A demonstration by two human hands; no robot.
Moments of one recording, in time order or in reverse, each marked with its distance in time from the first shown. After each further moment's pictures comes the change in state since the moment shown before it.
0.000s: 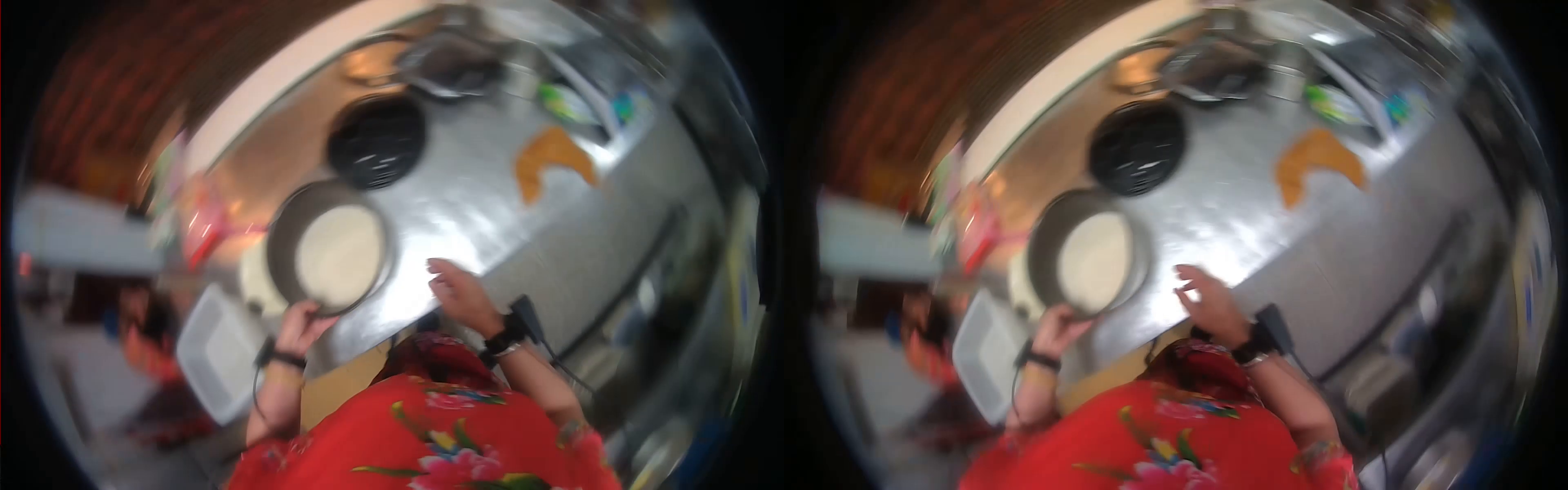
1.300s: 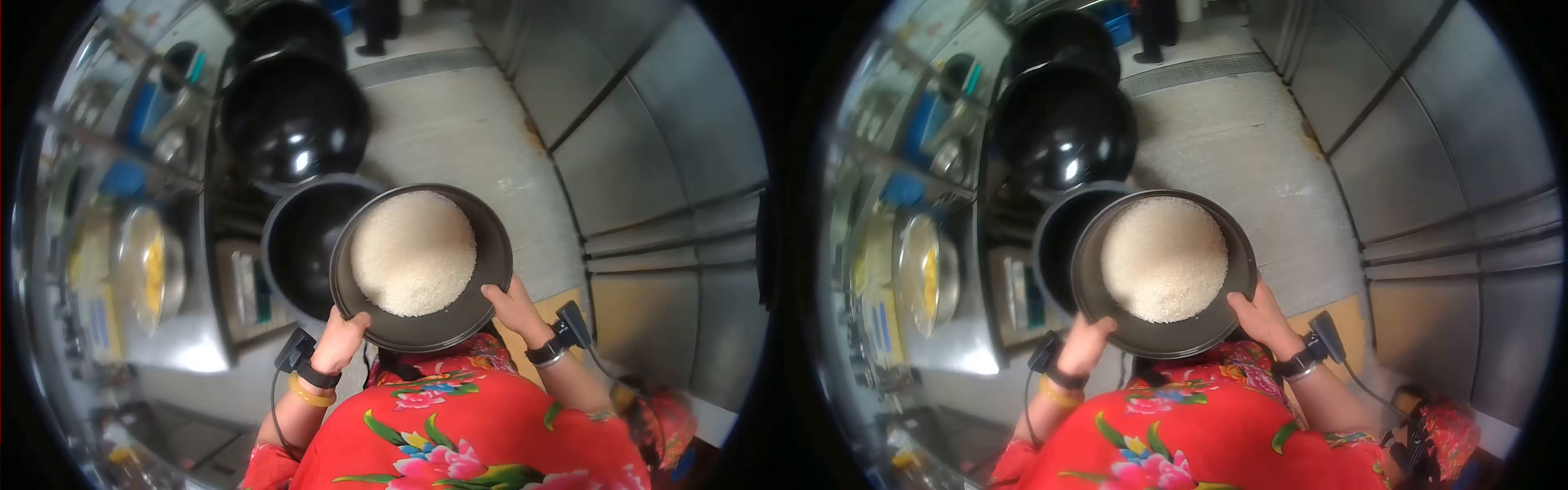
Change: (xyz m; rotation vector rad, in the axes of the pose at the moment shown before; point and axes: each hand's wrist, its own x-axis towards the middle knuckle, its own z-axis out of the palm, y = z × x) left_hand -0.440 -0.615 0.057 -2.067 2.172 0.478; right_hand -0.711 -0.199 0.311 0.387 2.767 0.771
